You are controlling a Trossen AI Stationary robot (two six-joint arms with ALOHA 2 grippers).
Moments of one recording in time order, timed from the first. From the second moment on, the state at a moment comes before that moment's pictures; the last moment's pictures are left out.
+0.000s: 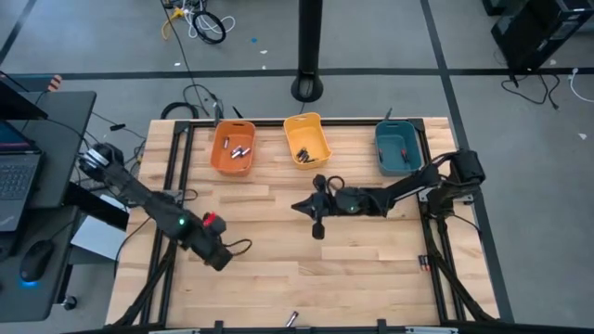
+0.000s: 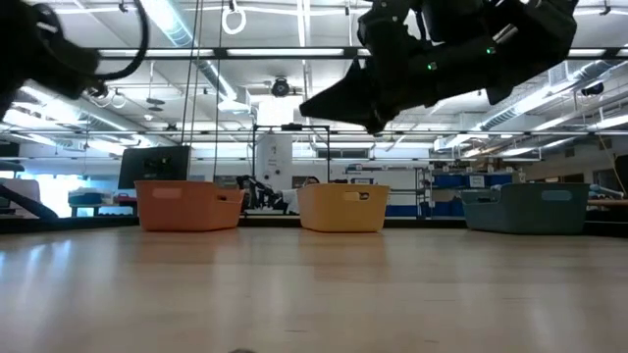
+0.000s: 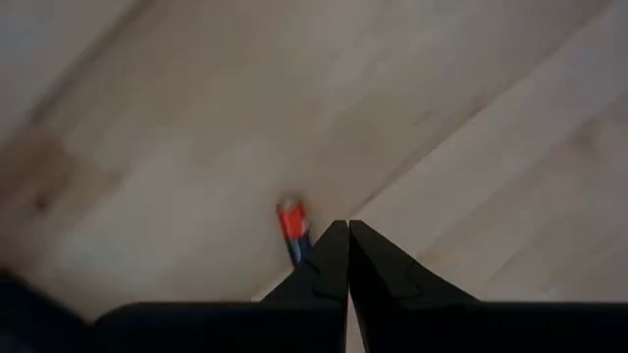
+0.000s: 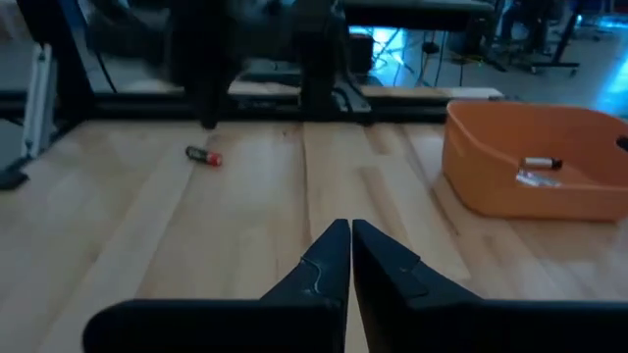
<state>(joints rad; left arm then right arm) -0.63 1.26 0.78 -0.88 -0.03 -1.50 0.11 1.73 0.74 0.77 0.19 0.02</state>
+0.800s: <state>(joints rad) -0.74 1.55 0.78 -0.82 0.05 -1.78 0.05 1.71 0.74 0.74 0.10 -0.03</state>
